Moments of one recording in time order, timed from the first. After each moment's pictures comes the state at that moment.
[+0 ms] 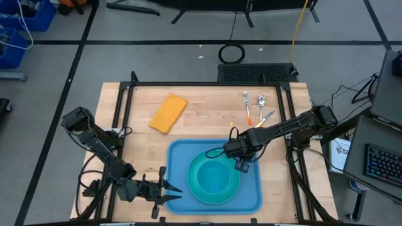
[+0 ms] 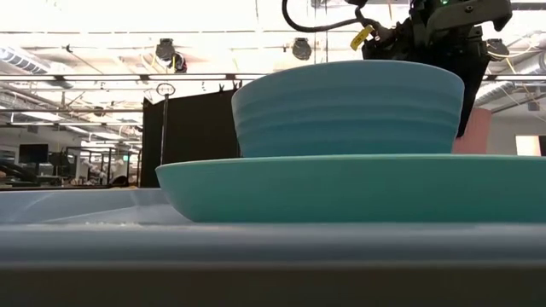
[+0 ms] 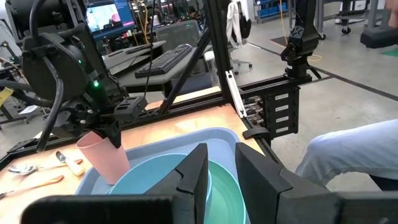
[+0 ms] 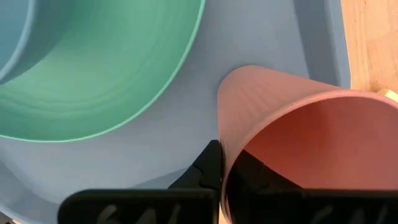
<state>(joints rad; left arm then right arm) -0.86 1.56 0.78 0.66 -0.71 0.10 0.24 1.65 1.22 -1.14 -0.06 0.64</state>
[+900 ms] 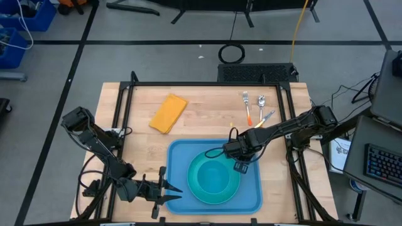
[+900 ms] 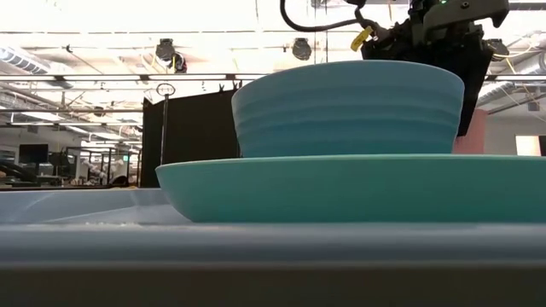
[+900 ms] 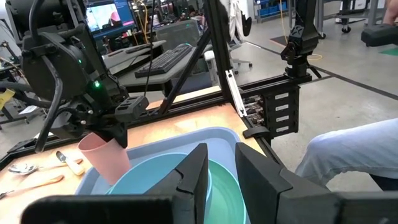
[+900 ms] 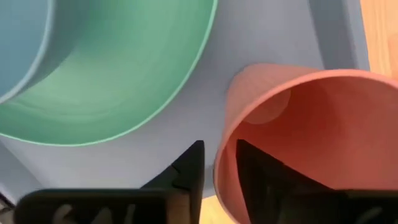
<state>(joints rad) -0.86 1.56 0.78 0.65 -0.71 0.10 0.24 1.65 1.22 -1.15 -0.08 0.68</state>
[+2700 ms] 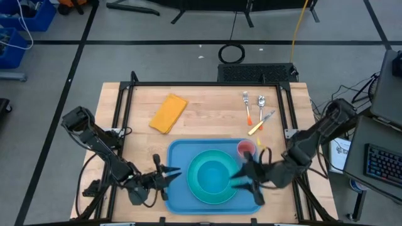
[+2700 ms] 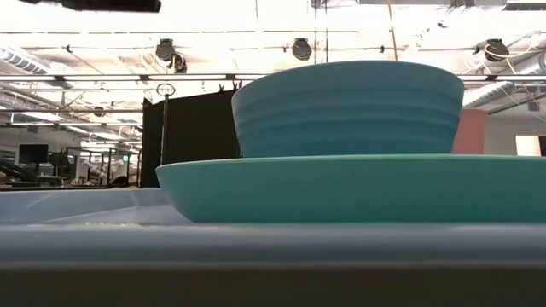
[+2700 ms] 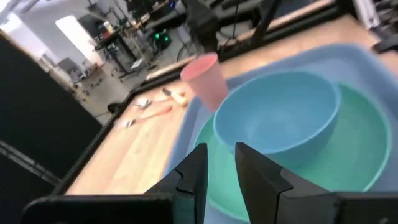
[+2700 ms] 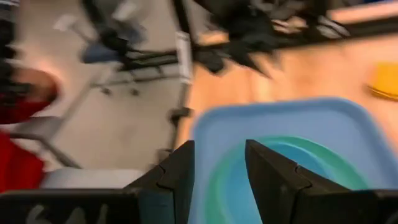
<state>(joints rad) -0.83 1.55 0.78 0.23 -1.08 -0.06 0.71 1.33 1.13 -0.26 0.42 0.49</state>
